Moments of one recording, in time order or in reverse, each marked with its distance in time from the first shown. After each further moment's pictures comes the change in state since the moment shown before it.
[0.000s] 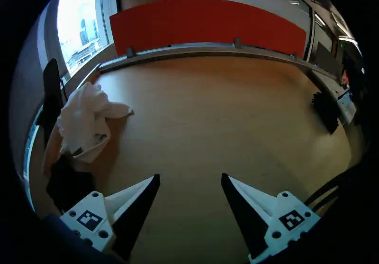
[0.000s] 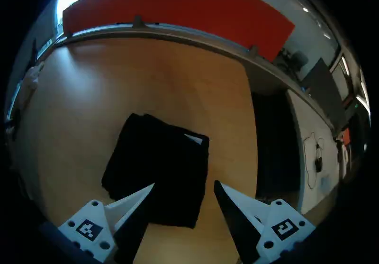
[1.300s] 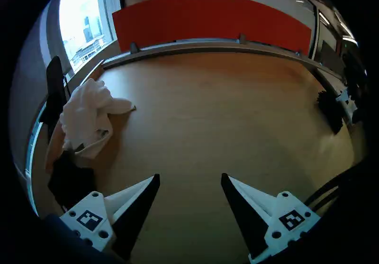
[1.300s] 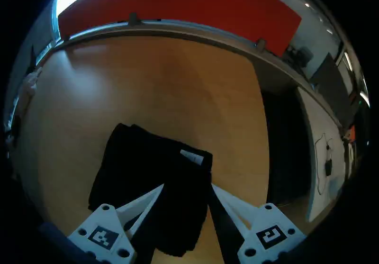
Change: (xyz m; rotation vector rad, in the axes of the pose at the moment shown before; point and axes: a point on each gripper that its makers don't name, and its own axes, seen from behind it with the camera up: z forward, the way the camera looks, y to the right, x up) left arm -0.005 0.003 0.003 0.040 -0.034 -0.009; right arm 0.016 0.004 0.052 0.057 -0.014 0.025
